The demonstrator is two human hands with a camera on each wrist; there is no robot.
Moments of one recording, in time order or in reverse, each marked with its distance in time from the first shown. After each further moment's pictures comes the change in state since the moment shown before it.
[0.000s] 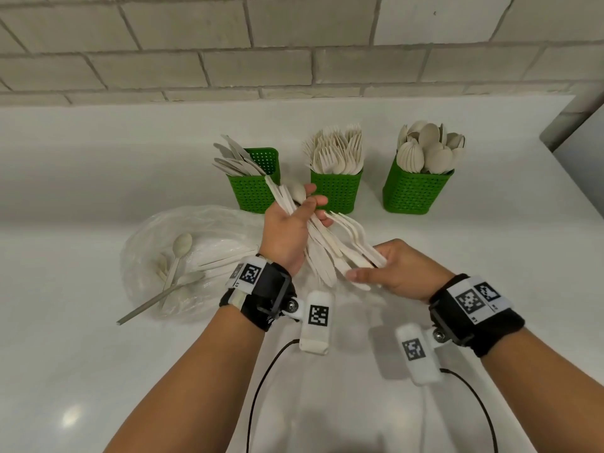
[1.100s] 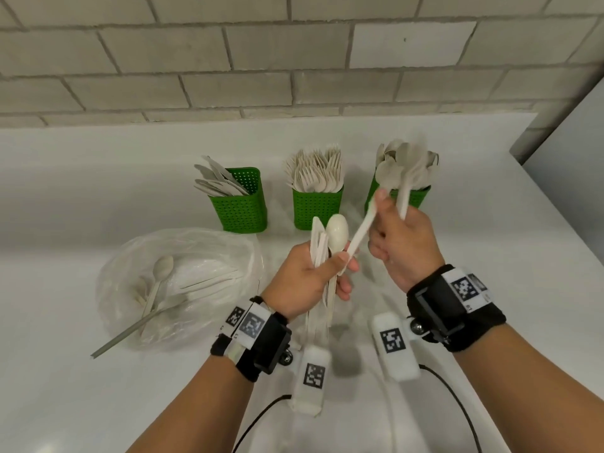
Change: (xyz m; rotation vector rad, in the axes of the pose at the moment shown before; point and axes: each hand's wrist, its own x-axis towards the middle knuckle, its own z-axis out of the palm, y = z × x) left_hand -0.033 -0.014 0.004 0.434 -0.531 0.002; right_hand 0.012 -0.040 -0.013 0.733 0.558 -0.252
